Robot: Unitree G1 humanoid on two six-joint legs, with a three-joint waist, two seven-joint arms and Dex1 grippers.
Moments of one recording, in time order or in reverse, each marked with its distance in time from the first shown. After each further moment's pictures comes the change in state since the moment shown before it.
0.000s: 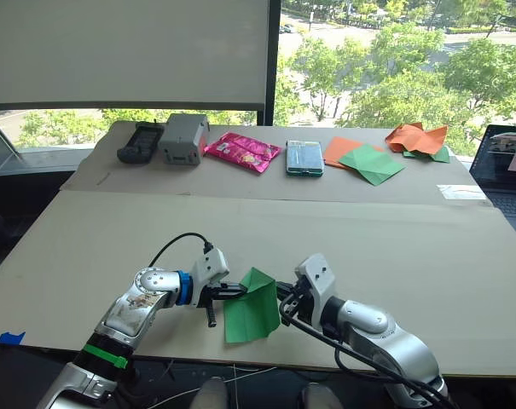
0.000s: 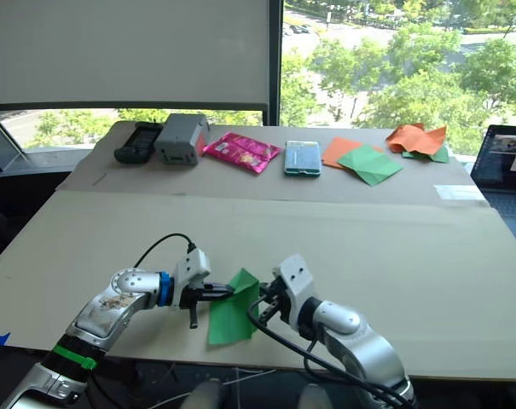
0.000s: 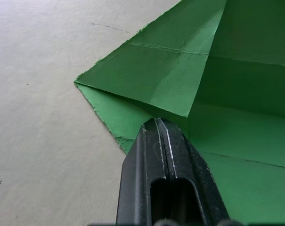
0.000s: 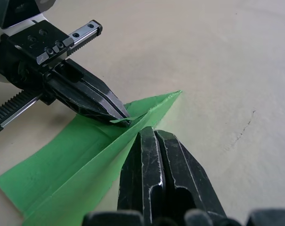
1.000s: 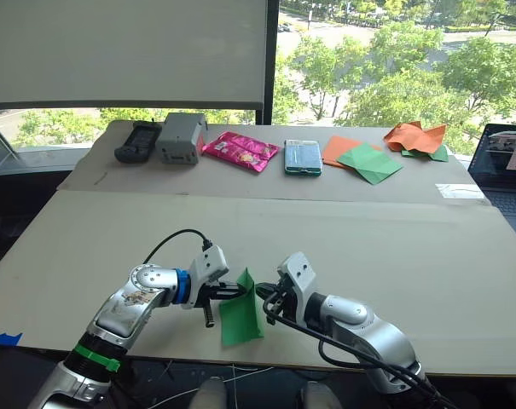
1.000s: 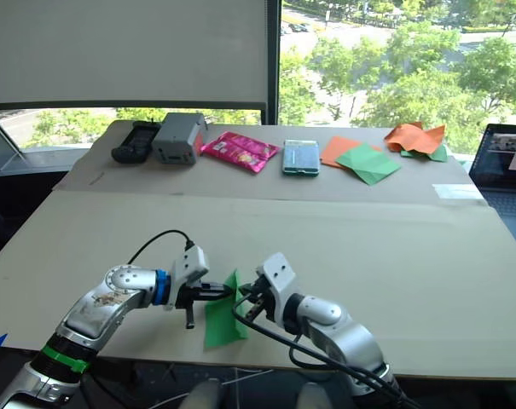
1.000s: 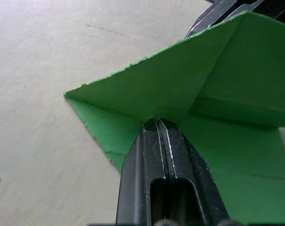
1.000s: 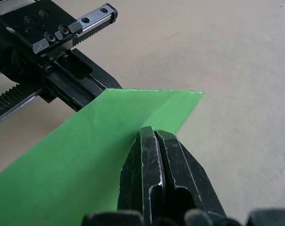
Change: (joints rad) left arm 0.004 0.025 0.008 -0.145 -0.025 0.157 0.003; right arm -0.080 0.058 0.073 0.109 -0.010 -0.022 0.025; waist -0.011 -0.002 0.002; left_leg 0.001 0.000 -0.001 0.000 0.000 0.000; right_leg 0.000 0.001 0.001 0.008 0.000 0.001
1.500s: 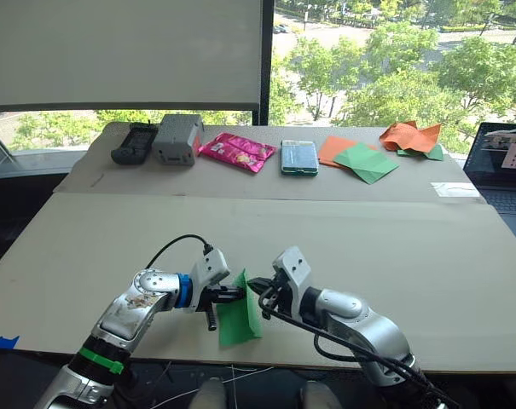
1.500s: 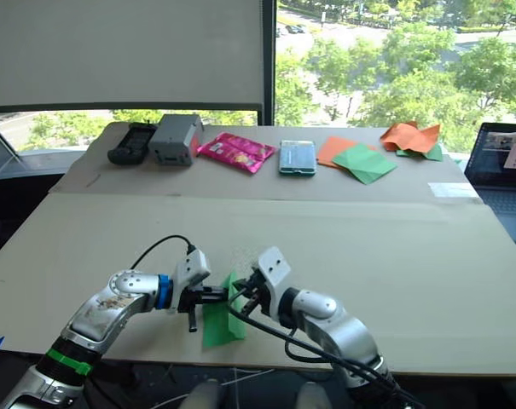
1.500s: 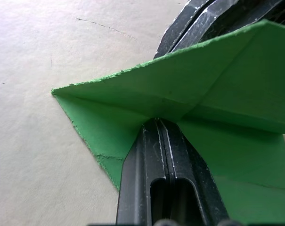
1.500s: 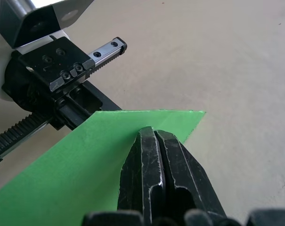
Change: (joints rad) left arm 0.028 -0.010 0.014 0.055 0.005 -0.036 0.013; right arm -0.063 0.032 0.014 0.038 -0.006 -0.005 0.008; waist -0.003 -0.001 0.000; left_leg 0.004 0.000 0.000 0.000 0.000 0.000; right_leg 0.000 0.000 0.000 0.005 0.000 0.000
